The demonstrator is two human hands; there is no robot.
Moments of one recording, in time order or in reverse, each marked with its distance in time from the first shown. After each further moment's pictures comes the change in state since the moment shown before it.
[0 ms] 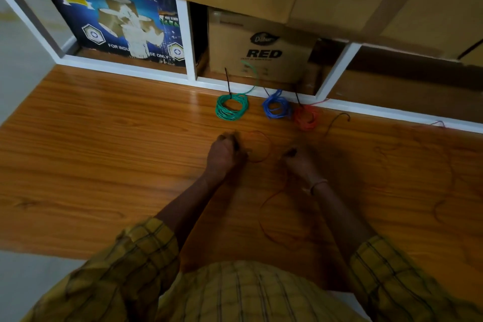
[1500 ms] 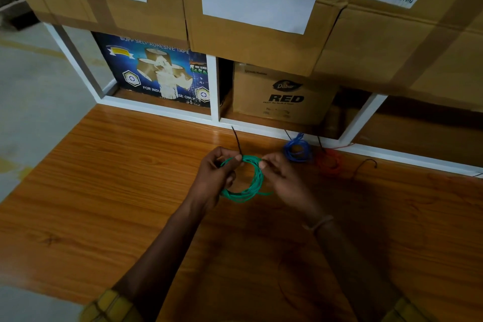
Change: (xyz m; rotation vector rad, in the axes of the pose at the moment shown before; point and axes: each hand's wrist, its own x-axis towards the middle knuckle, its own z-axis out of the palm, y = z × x) left_hand -0.017 0.022 -0.112 -1.085 0.108 -0.112; right_hand -0.020 -0.134 0.009 0.470 -0.303 -0.309
